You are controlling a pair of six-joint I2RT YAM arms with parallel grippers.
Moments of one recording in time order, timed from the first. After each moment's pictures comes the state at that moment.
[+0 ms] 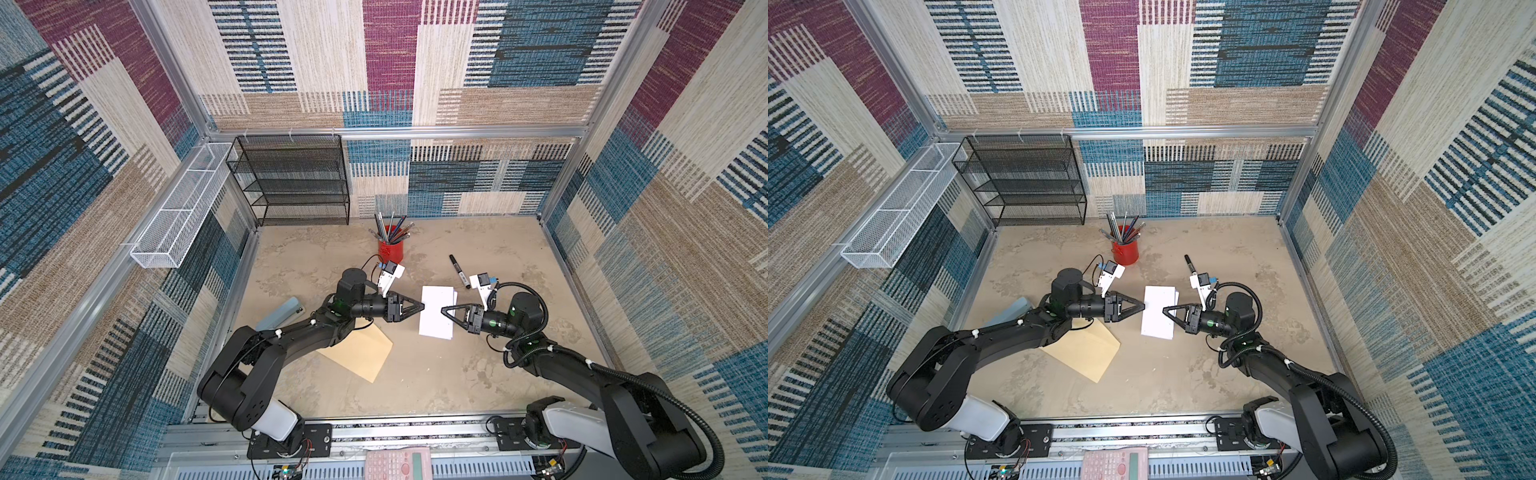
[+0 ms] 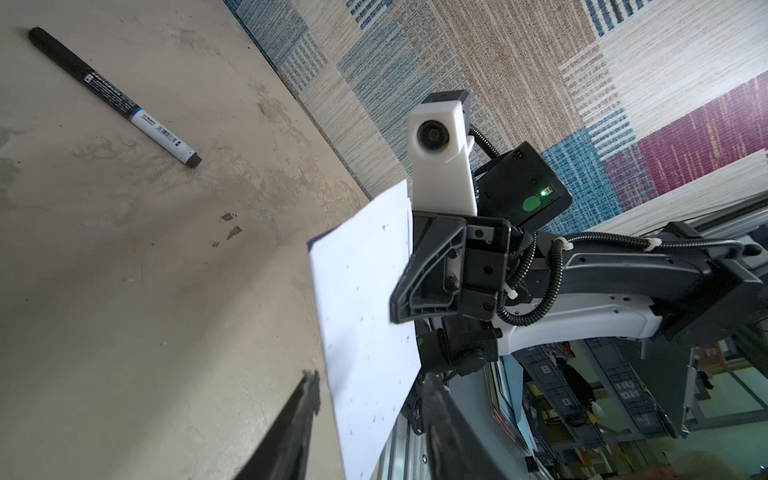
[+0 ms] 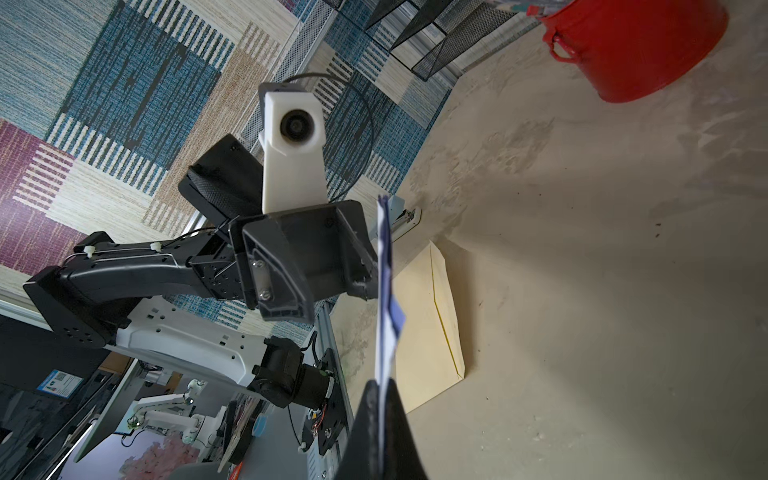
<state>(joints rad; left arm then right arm) -0.57 1.51 0.74 0.49 0.87 -0.61 0.28 1.18 0.33 0.71 -0.94 0.82</state>
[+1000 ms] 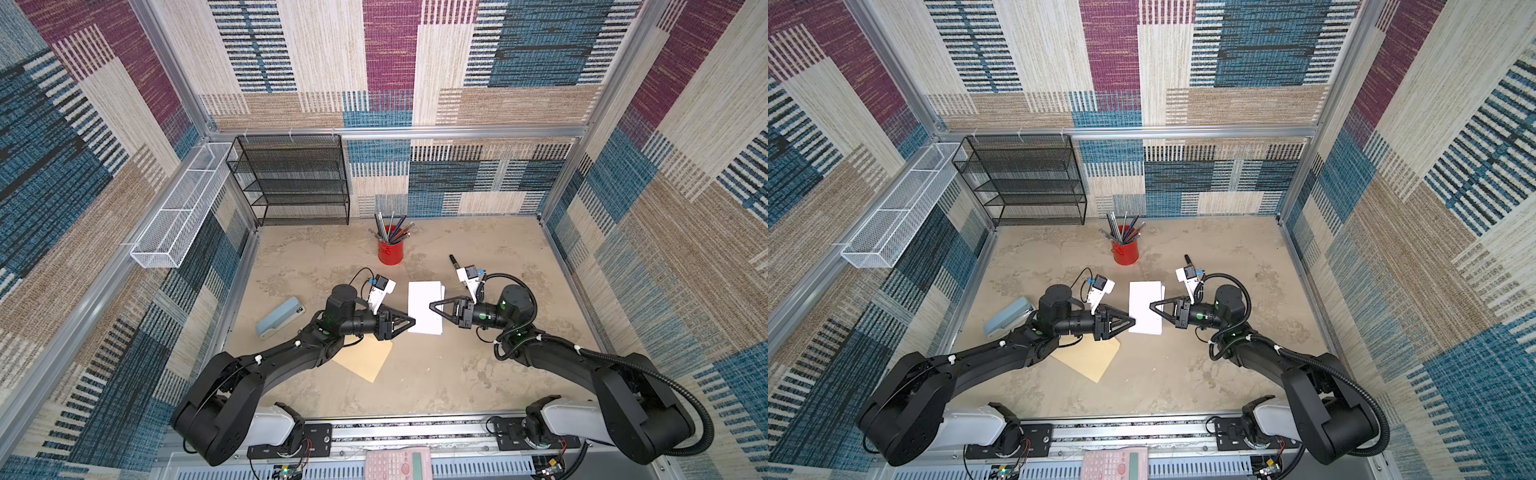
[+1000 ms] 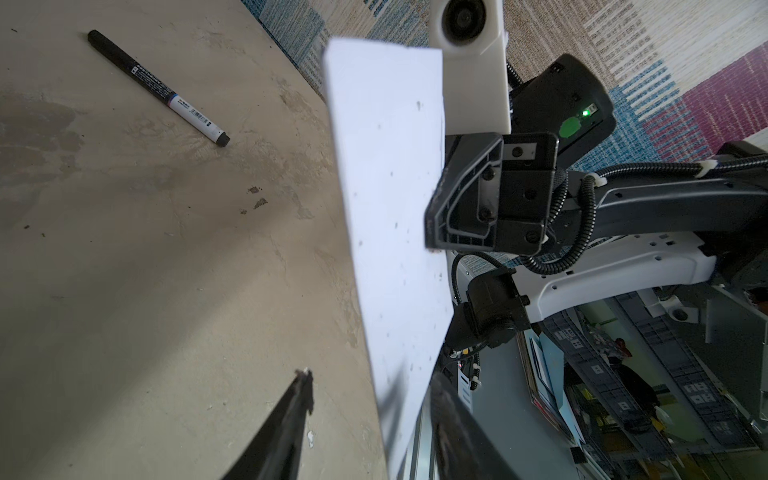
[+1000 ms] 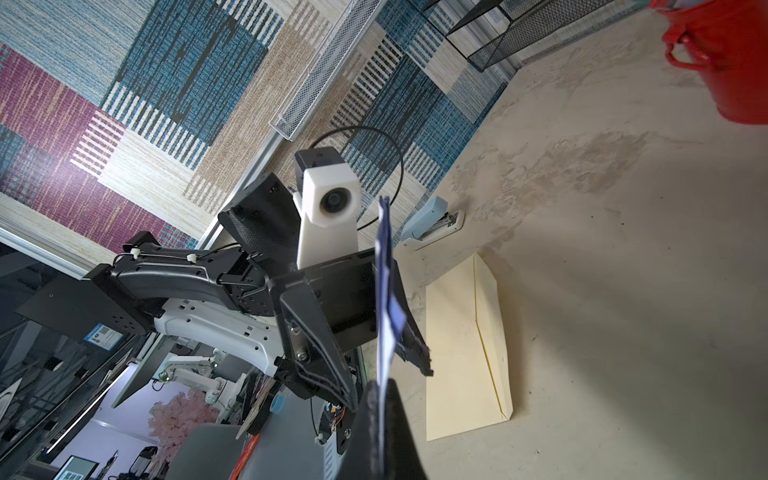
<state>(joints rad) -0.59 1.36 0.57 0.47 0.80 -0.53 0.37 1.29 0.43 0.83 -0.97 0.86</state>
